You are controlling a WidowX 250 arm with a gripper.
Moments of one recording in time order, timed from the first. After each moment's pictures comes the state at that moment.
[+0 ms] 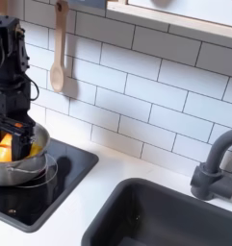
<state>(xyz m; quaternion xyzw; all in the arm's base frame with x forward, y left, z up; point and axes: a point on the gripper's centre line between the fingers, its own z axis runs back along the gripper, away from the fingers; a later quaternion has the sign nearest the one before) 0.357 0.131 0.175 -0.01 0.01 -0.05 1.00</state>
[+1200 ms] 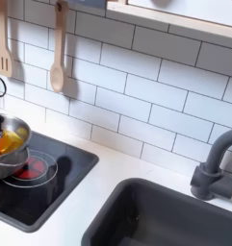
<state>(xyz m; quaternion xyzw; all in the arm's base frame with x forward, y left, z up) 0.338 0.181 0.176 0.03 0.03 0.01 1.00</state>
